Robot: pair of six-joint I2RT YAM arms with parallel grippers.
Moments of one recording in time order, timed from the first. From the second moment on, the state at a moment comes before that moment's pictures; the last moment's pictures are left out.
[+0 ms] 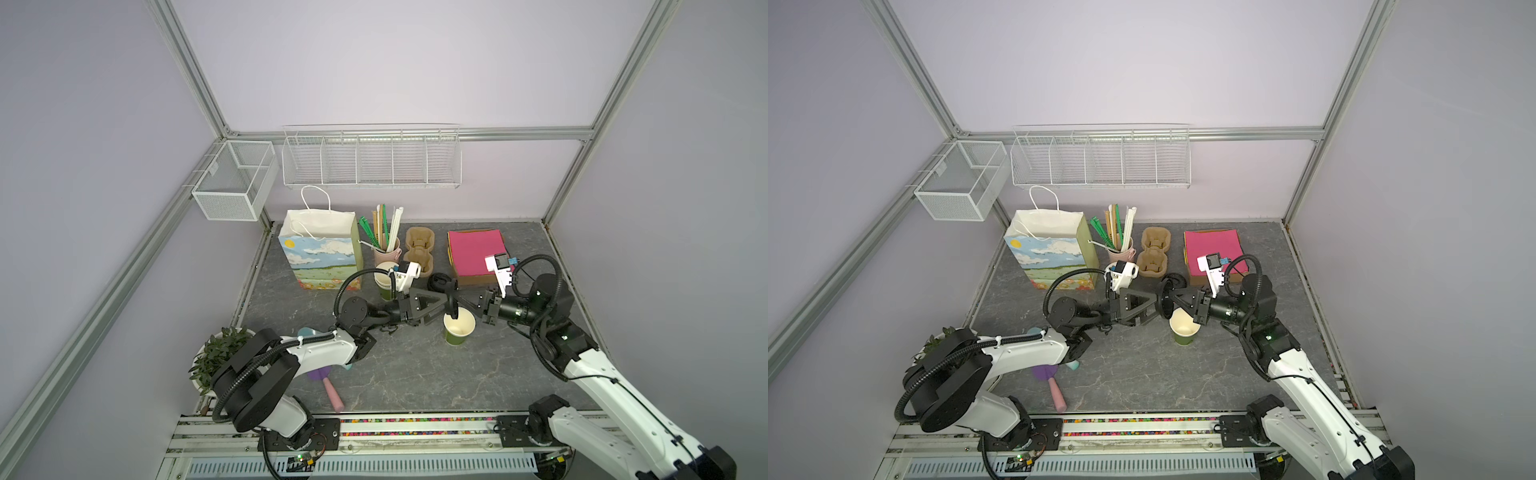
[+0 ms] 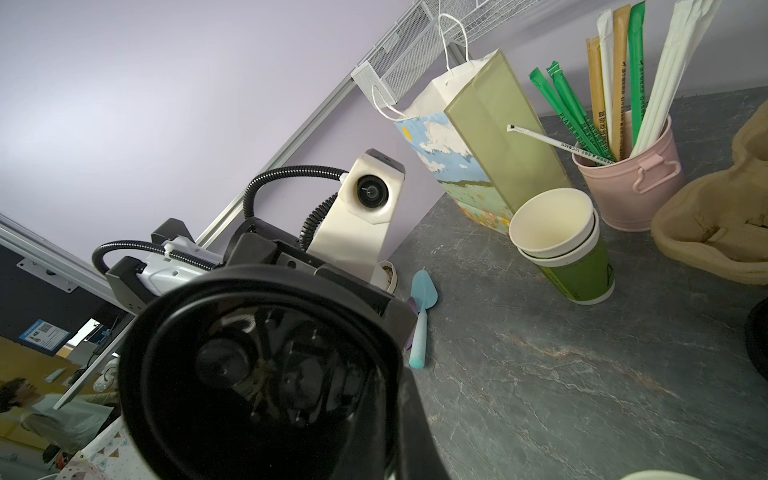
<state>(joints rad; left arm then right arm) -0.85 1.51 0.64 1.36 0.74 -1.58 0.40 0.88 0.69 0.07 -0.84 0.62</state>
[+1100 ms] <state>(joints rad) -0.85 1.54 0.67 1.36 0.77 -1.58 0.39 0.89 0.73 -0.03 -0.85 0.57</state>
